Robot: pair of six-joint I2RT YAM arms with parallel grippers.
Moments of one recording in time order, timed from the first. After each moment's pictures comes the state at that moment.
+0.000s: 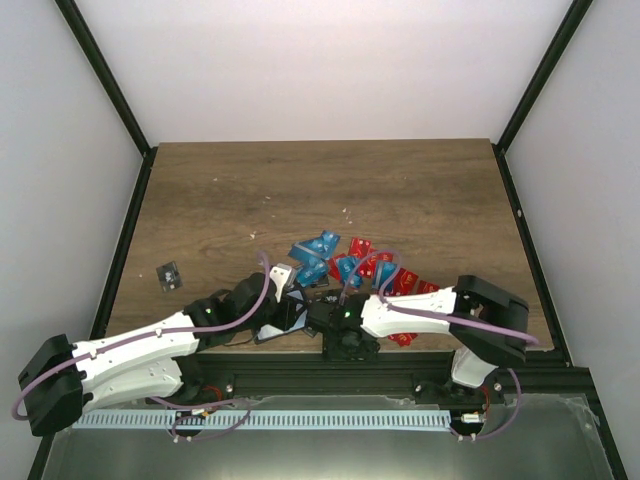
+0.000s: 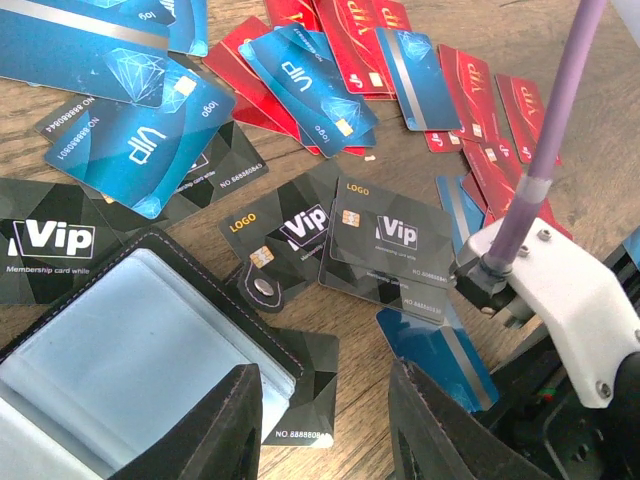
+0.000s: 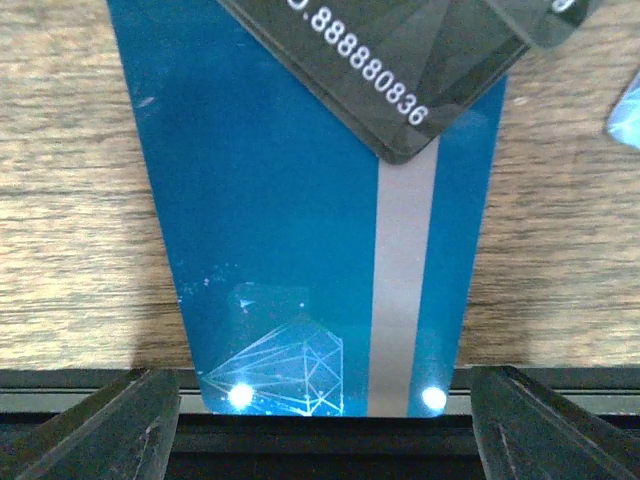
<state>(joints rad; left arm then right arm) -1.00 0.98 0.49 -0.21 -0.02 -0.61 1.24 1.61 0.86 -0.76 -0.04 1.26</state>
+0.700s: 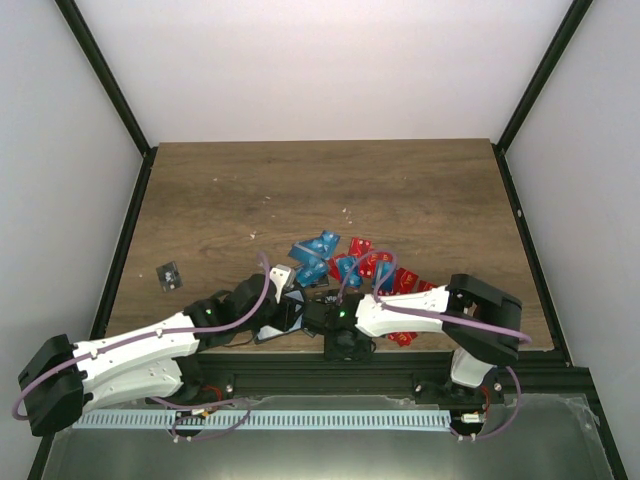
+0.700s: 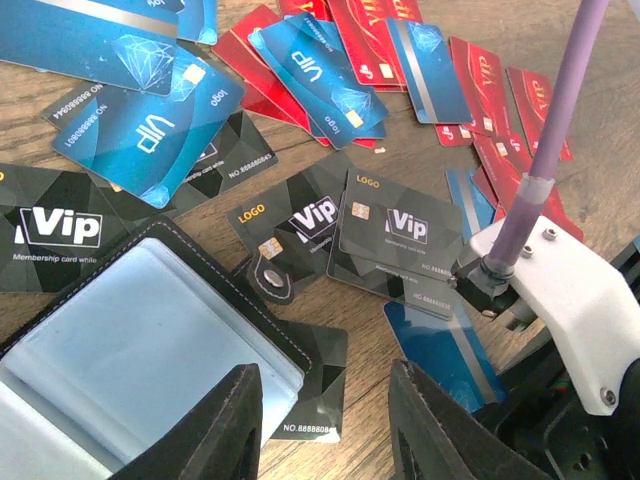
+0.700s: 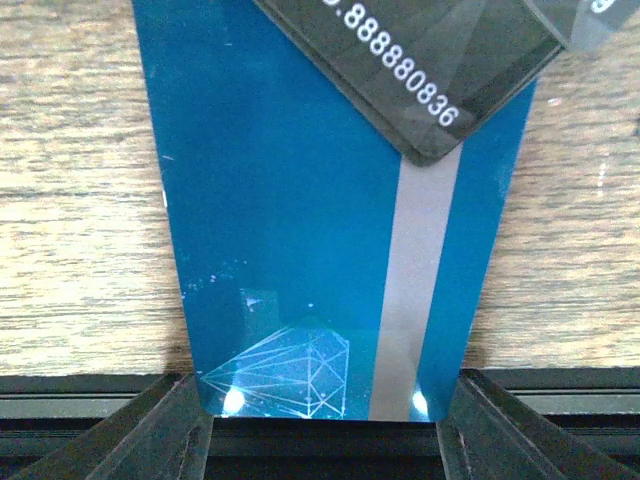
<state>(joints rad) -1.00 0.98 0.48 -0.21 -0.03 -0.61 1.24 1.66 0.89 -0.77 -0.03 1.25</state>
